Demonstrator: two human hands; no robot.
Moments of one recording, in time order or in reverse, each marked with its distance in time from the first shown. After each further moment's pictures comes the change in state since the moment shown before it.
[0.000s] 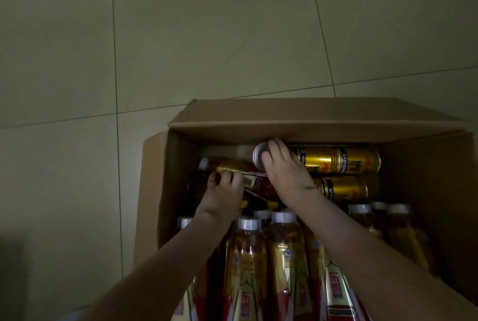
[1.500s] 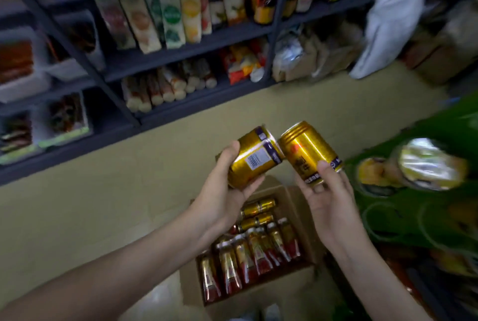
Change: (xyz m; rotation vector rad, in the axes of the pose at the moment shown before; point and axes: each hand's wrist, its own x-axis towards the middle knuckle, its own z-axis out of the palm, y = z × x) left_hand -0.477 -0.035 -0.529 -2.582 0.032 0.108; right_hand -0.460 -0.005 -0.521 2.318 1.017 0.364
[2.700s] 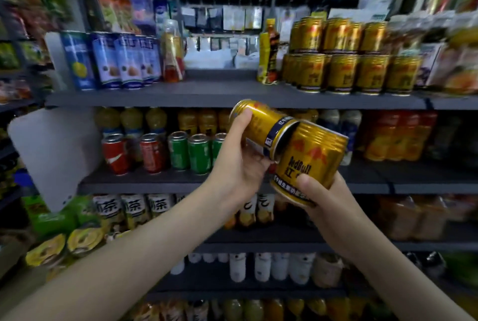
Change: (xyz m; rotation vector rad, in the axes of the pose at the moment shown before) left_hand -0.661 -0.434 0.254 0.494 -1.273 -0.379; right_hand -0.730 -0.253 -0.356 -0.287 0.514 -0.901
